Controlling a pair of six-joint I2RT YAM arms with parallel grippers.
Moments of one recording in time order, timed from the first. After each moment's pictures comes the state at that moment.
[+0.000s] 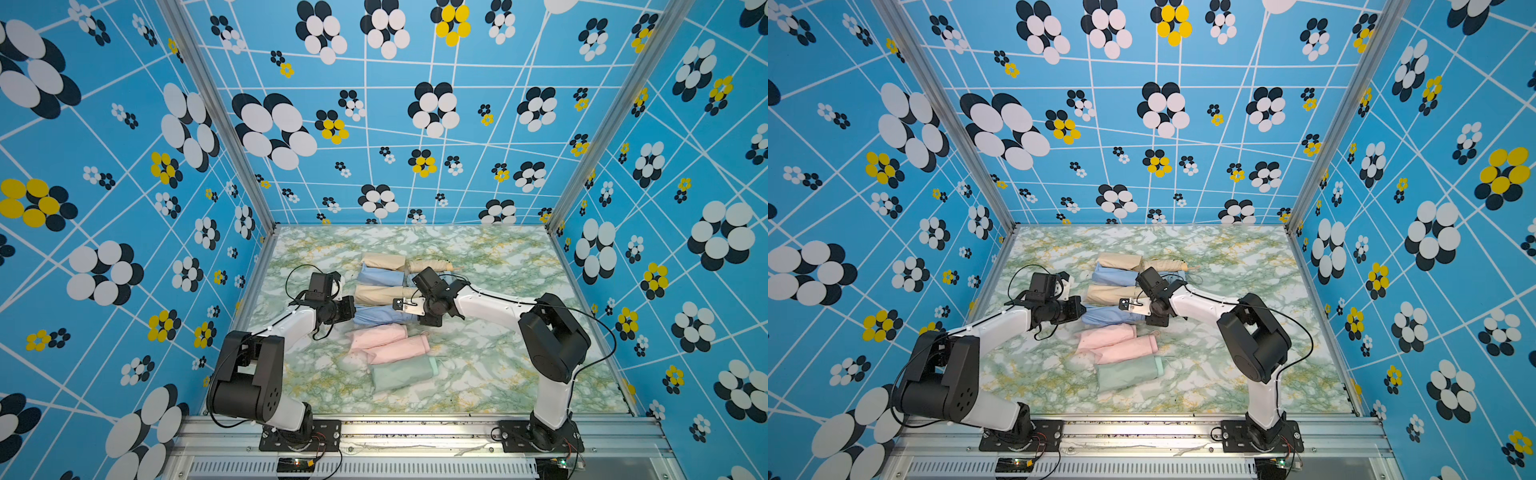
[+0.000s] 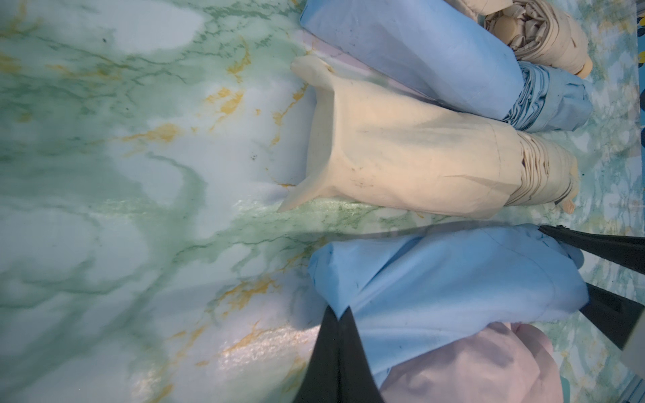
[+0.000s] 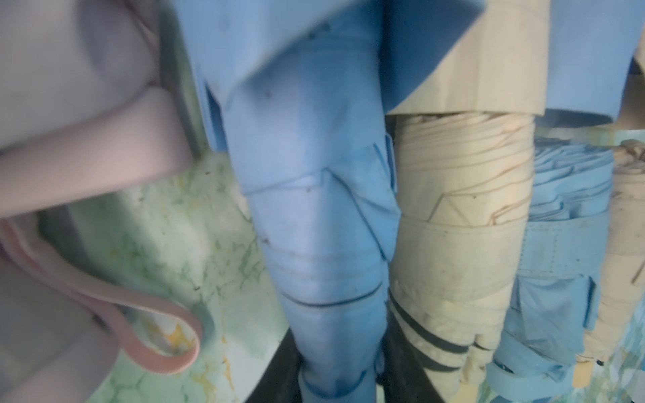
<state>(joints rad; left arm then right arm) -0.14 1.50 0.74 -0.21 0.37 -0.35 0.72 1.90 1.27 -0.51 0.07 -0.83</state>
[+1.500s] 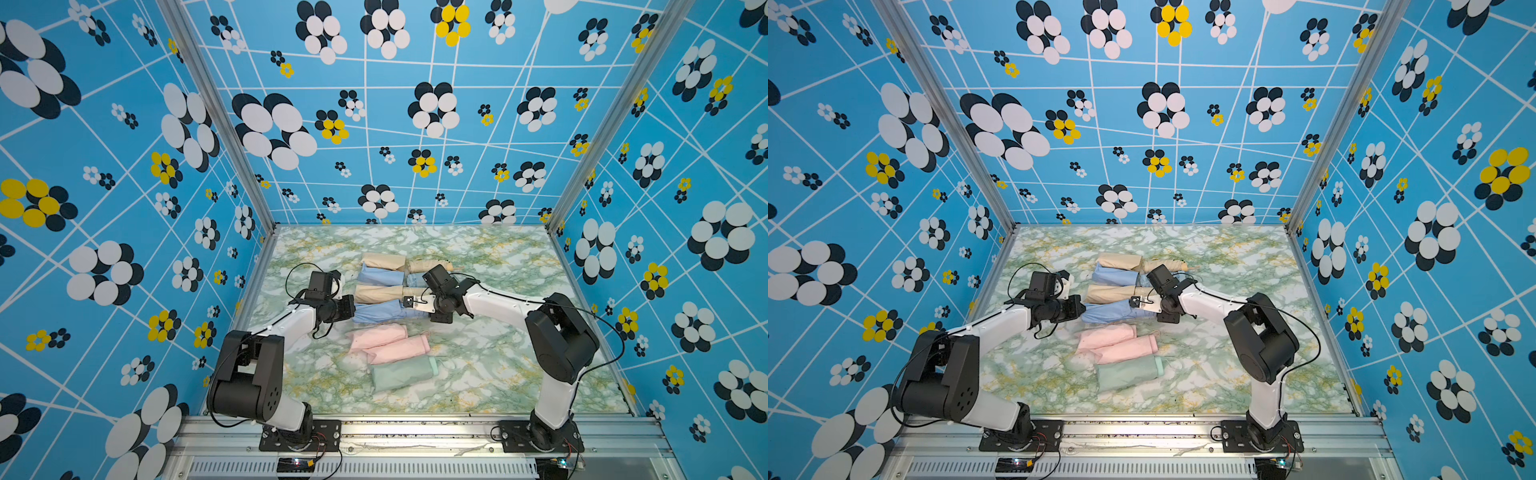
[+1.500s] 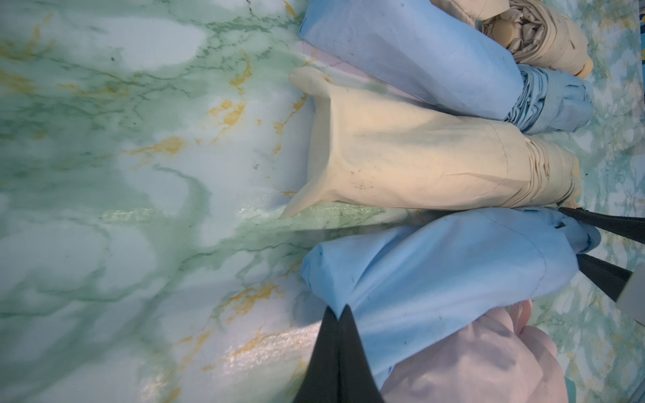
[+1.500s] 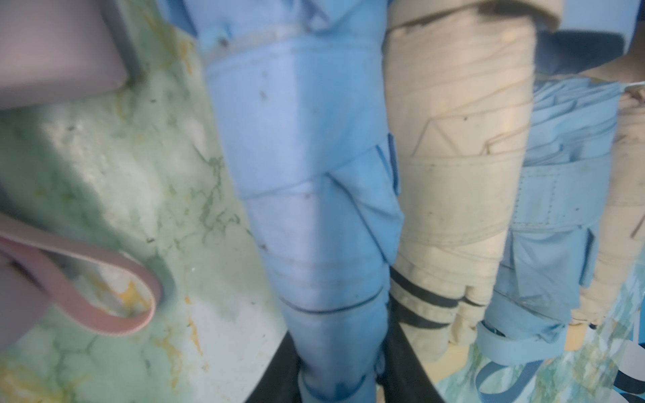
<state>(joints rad) -0.13 1.50 0.75 -0.22 0.37 -0.33 0.66 1.87 1.22 -0.50 0.13 -0.90</state>
